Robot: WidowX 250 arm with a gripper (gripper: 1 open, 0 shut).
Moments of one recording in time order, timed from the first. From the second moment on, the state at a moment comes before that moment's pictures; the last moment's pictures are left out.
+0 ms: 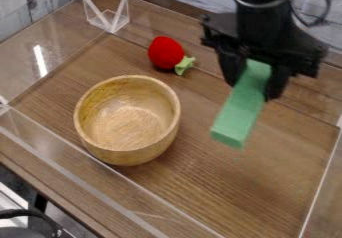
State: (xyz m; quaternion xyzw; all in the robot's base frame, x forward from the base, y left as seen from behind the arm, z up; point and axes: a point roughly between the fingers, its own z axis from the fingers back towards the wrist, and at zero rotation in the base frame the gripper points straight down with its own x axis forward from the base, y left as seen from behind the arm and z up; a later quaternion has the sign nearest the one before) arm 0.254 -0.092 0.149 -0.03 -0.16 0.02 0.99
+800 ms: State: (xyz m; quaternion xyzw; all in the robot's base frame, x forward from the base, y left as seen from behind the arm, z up) arm 0.241 -0.095 0.138 -0.03 -0.13 0.11 0.99
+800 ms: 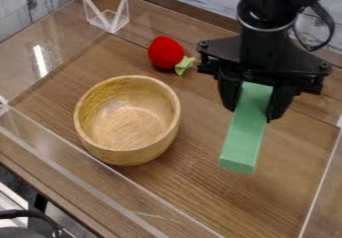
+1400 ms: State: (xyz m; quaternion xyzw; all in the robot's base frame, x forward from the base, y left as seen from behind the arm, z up) arm 0.234 -0.082 0.149 -0.04 -0.12 0.13 0.98
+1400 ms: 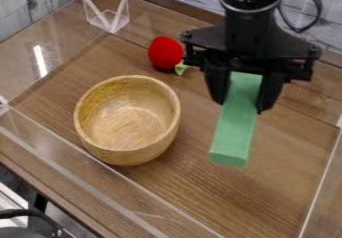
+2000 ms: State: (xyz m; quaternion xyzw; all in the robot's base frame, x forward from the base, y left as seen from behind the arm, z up) arm 0.223 -0.077 0.155 -0.04 -0.09 0.13 0.99
